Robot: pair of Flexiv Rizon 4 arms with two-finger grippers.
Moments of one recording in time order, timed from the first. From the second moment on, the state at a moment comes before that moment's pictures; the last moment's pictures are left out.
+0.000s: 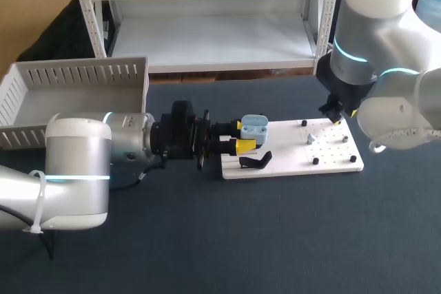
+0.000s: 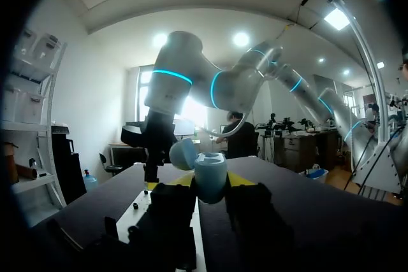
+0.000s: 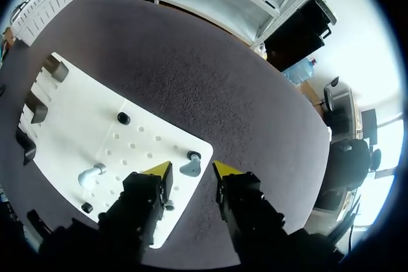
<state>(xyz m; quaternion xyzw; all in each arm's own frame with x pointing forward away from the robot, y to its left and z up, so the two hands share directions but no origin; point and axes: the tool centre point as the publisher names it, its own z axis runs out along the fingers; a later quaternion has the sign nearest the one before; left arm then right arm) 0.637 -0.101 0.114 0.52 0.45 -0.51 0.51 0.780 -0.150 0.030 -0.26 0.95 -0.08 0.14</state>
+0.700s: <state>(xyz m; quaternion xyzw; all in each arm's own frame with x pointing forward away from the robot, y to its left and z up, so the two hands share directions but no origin) 0.637 -0.101 0.114 0.52 0.45 -0.51 0.51 0.781 -0.153 0.024 -0.25 0.95 -0.08 0.13</state>
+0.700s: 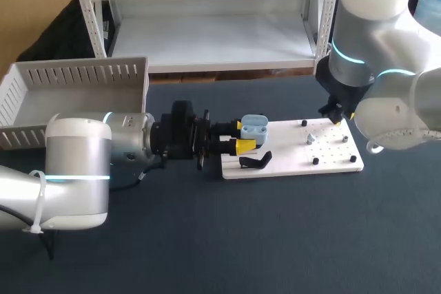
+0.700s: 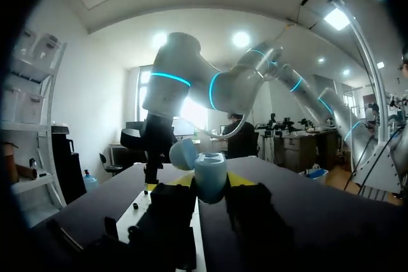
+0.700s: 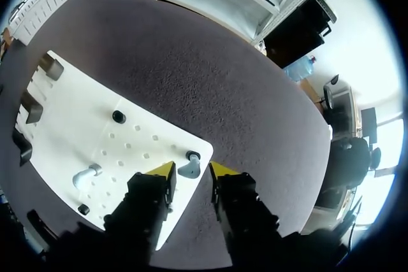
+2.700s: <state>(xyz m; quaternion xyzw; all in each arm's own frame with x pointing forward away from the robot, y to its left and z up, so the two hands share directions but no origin) 0.637 -0.101 0.114 0.52 0.45 -0.51 0.51 0.600 -0.060 0.206 -0.27 0.95 -0.12 0.15</state>
